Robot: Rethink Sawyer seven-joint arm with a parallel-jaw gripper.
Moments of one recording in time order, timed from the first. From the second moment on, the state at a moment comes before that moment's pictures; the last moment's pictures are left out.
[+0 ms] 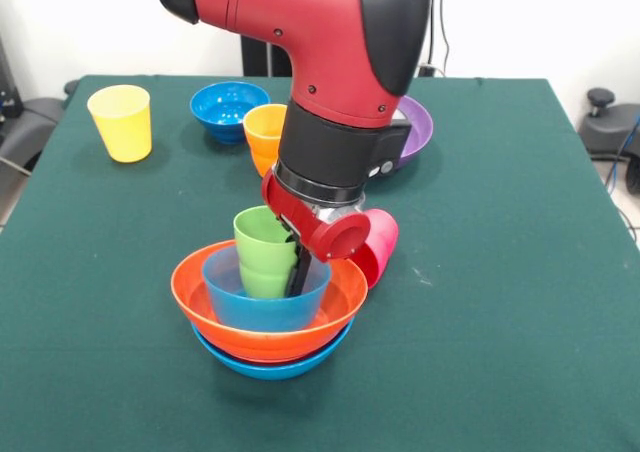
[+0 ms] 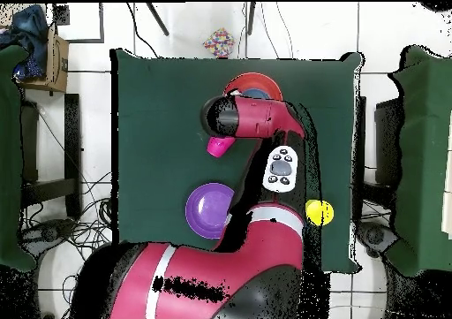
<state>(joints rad) -0.11 -0.30 -0.18 1.16 -0.08 0.47 2.69</state>
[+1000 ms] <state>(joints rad) -0.11 -0.29 -0.18 1.14 -0.08 0.51 2.69</state>
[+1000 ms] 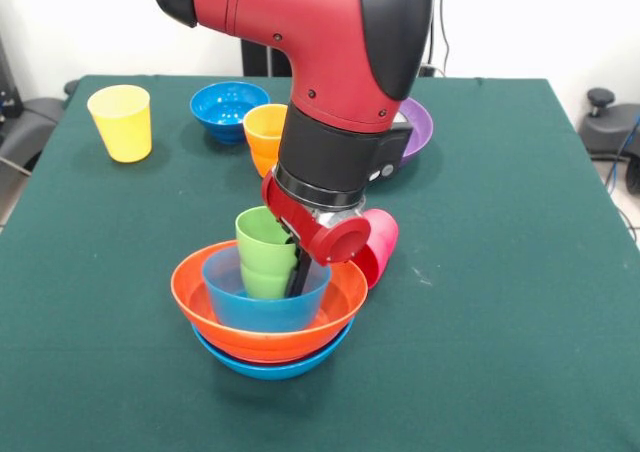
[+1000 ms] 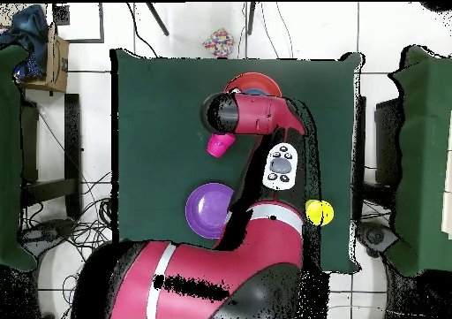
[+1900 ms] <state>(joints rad) -0.11 -0.29 -0.18 1.14 -0.07 0.52 2.69</state>
